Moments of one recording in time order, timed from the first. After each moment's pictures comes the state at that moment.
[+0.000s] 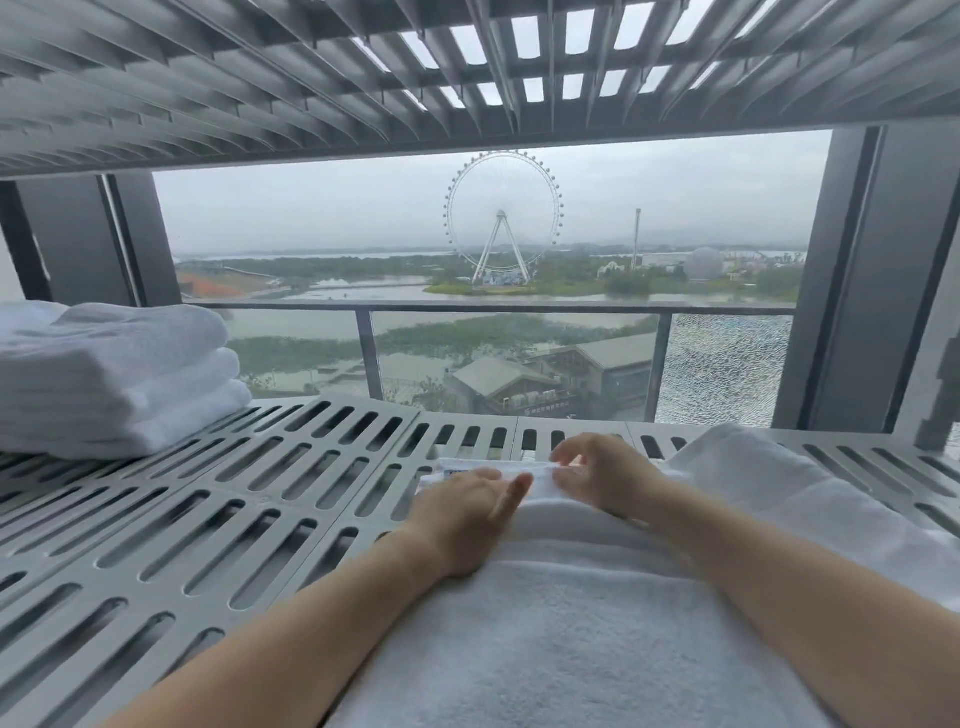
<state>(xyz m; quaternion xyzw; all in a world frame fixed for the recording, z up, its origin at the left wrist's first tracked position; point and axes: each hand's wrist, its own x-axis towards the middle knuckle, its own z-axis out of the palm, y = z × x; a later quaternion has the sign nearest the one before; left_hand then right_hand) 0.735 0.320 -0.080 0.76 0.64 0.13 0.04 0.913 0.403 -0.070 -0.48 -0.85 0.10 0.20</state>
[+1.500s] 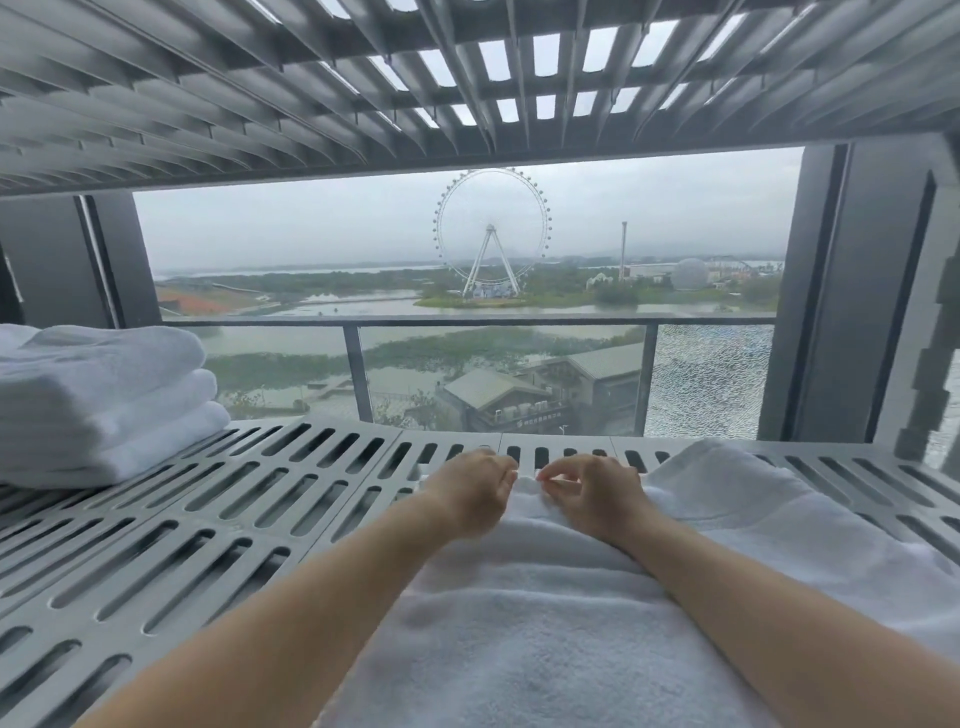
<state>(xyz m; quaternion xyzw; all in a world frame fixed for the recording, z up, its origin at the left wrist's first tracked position) 0.750 0.364 -0.057 0.78 0.61 0.13 0.01 0.916 0.407 -0.084 -0.50 -0.81 0.06 0.30</state>
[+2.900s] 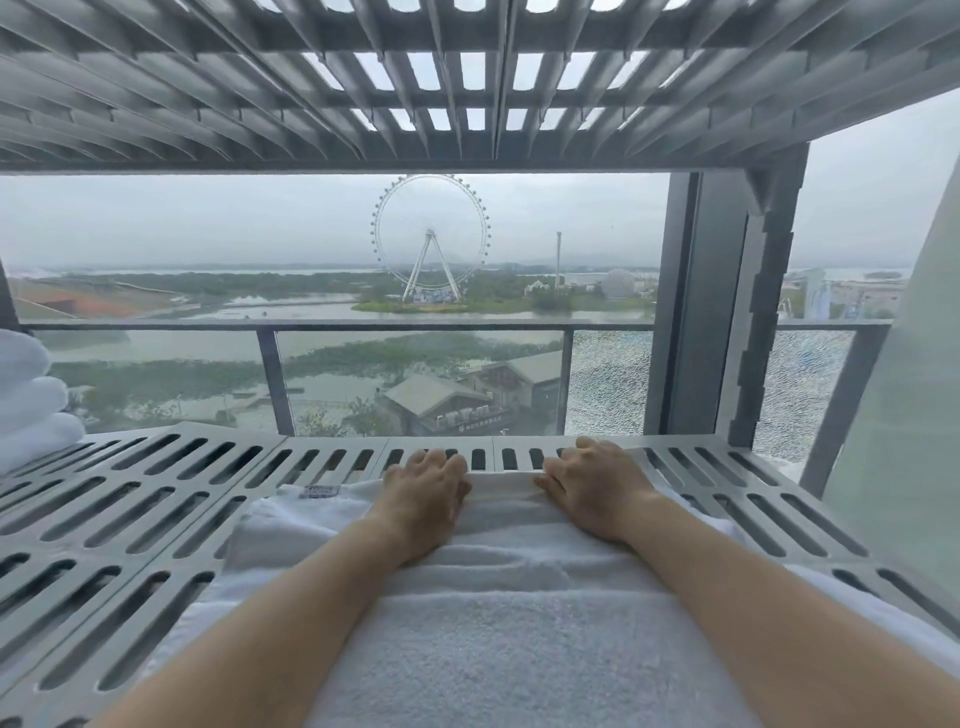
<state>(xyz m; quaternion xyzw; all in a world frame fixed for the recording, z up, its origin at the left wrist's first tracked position) 0.840 0.374 -0.074 0.77 0.62 0.11 -0.09 1.052 0.403 -0.064 -0.51 -0.84 -0.16 0.09</state>
